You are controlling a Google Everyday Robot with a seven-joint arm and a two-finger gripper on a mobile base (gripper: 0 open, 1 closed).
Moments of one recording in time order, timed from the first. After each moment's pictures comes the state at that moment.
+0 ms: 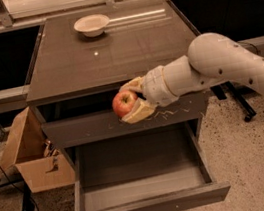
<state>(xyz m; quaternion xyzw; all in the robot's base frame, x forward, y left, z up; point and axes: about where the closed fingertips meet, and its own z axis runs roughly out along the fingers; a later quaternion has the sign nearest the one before) 0.569 -0.006 0.799 -0.64 0.61 0.19 0.43</state>
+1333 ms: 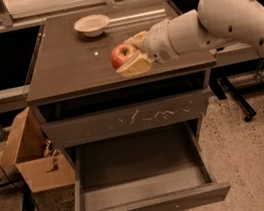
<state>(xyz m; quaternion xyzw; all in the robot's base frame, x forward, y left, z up) 0.635 -0.027 0.904 -0.54 0.66 0.19 0.49</state>
